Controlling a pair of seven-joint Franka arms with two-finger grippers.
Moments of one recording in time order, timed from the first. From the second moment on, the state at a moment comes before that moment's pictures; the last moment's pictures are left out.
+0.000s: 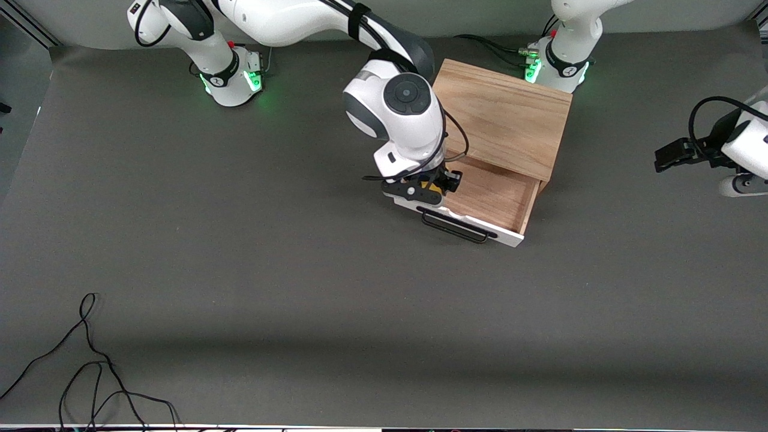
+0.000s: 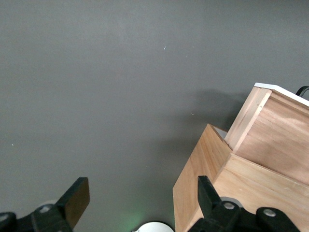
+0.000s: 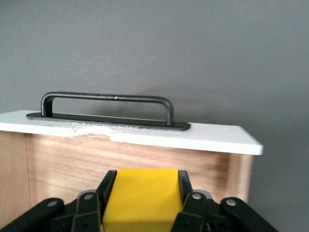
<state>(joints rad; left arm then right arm) 0.39 -0.01 -0.39 -1.65 0.03 1.53 -0.05 0.85 0.78 0.06 -1.11 0.07 2.03 1.24</state>
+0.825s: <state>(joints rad) 0.27 -0.01 -0.31 -1.65 0.02 1.57 -0.03 0.89 0.87 0.05 -1.11 0.07 2.10 1.29</state>
